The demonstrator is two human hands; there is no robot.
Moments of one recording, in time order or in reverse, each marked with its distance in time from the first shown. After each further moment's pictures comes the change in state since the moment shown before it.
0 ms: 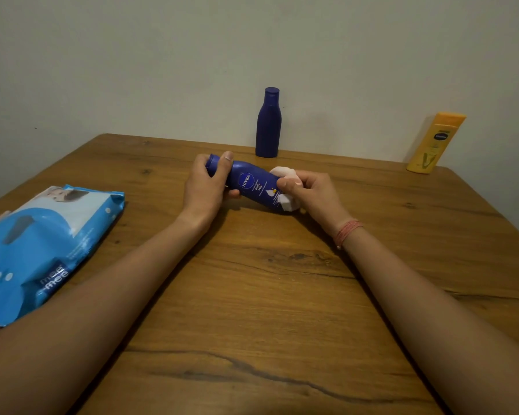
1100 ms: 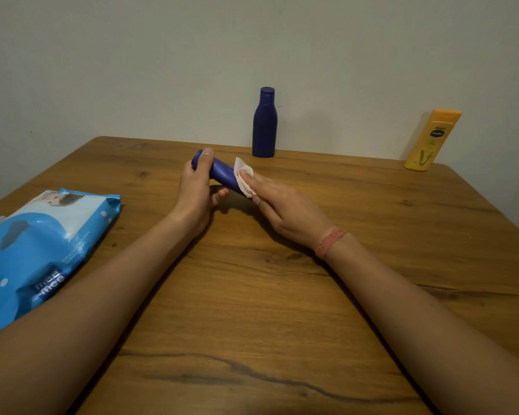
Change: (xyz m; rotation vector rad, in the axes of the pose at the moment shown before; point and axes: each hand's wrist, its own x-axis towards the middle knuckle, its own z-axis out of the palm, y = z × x) left_hand 0.004 0.001 0.000 -0.288 0.013 -0.252; right_hand -0.012 -0.013 0.025 -0.720 -0.217 -0.433
